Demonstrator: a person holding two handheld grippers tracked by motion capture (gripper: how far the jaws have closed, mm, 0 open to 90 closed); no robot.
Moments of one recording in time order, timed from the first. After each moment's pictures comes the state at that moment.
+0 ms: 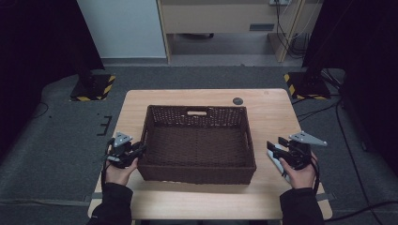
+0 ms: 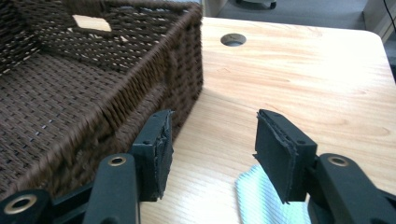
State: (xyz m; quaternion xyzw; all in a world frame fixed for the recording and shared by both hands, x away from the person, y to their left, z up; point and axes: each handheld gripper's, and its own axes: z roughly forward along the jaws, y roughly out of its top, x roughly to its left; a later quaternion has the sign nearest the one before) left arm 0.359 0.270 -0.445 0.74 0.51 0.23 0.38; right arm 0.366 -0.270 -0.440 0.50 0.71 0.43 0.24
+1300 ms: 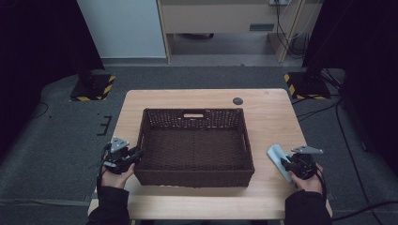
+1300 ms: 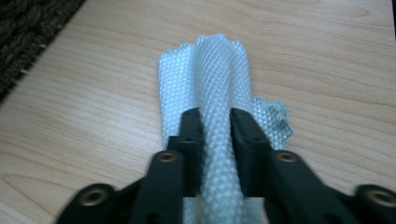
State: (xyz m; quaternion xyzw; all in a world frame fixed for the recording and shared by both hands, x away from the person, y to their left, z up) left arm 0.345 0.277 -0.446 0.74 0.51 0.23 0.37; right arm 0.366 -0.309 -0.508 0.54 0.76 0.29 0.21
